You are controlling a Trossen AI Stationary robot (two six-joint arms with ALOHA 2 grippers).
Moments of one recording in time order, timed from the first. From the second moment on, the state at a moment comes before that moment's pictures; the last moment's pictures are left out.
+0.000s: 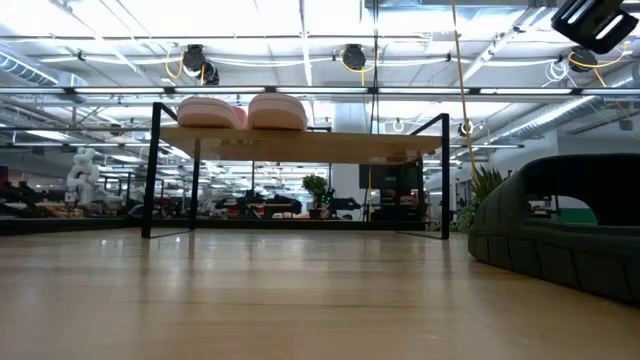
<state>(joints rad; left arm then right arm) -0.48 1.70 2.32 -1.57 -0.73 -0.88 0.46 1.11 0.89 -0.66 -0.52 0.38</state>
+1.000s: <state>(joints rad) -0.49 1.70 2.23 -1.57 -0.60 -0.92 0.34 1.11 0.72 -0.57 -0.32 0.41</state>
